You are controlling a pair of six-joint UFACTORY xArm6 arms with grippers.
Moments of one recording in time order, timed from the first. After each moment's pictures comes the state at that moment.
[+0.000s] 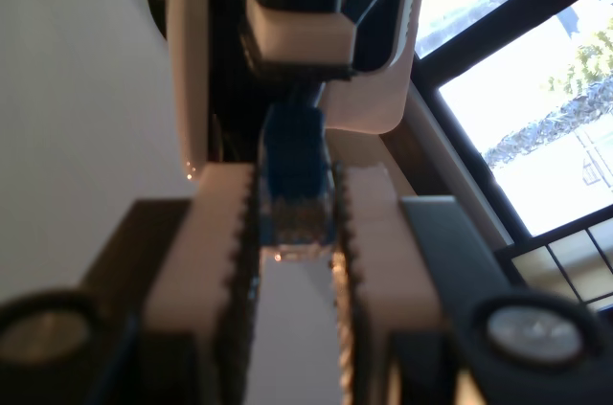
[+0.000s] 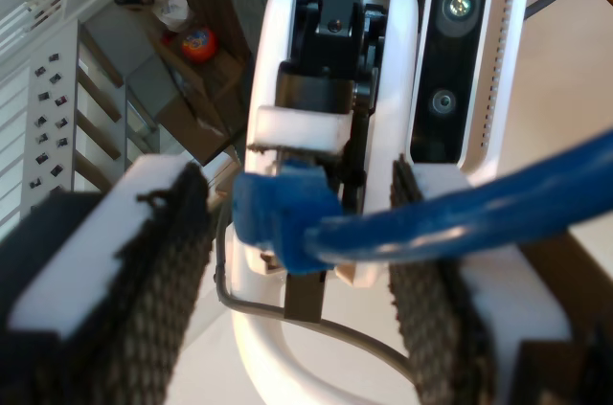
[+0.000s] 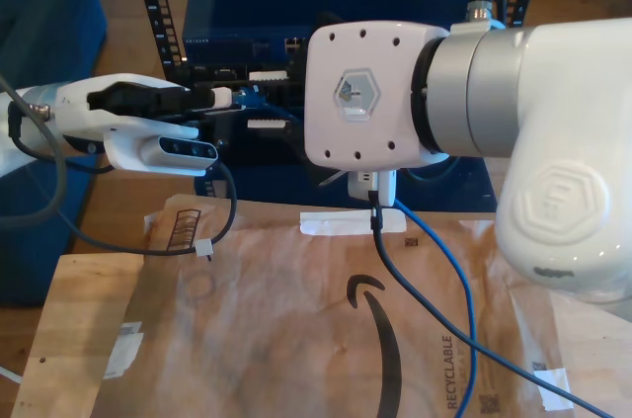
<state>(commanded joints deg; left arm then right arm) 18.9 13.1 -64.8 -83.3 133.0 -106.3 41.2 -34.6 -41.0 50.3 18.2 73.2</state>
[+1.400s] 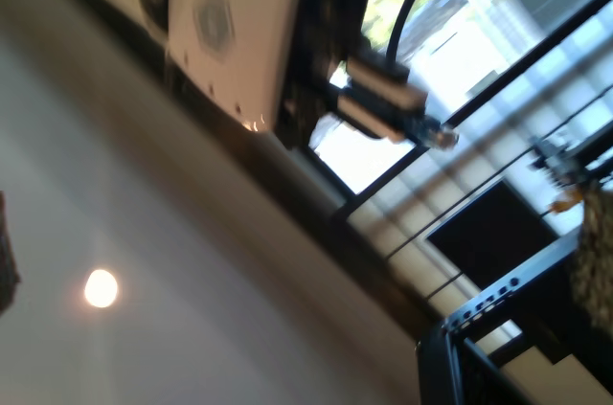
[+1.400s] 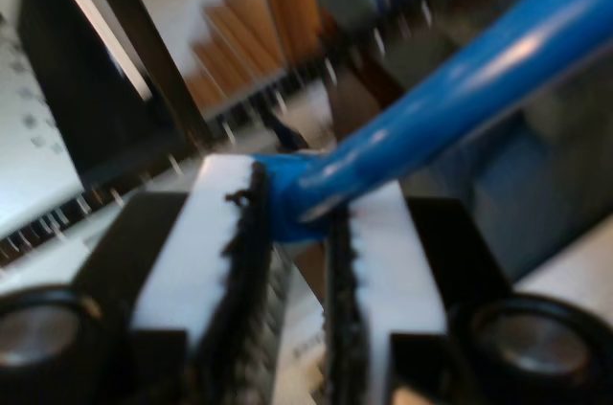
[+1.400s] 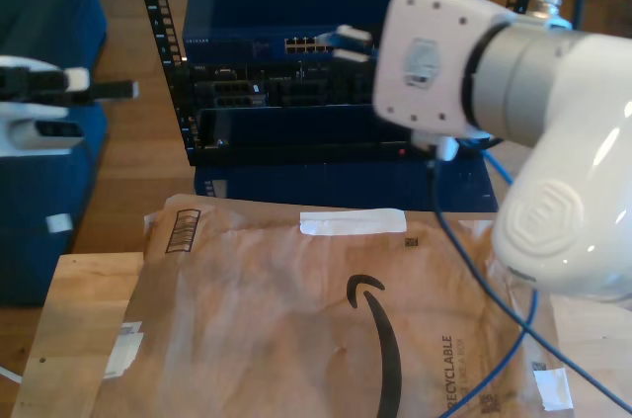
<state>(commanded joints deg) 38.2 7.8 -74.0 -65.1 127.9 -99.1 34.2 -35.1 -32.6 37.0 -8.9 74.0</state>
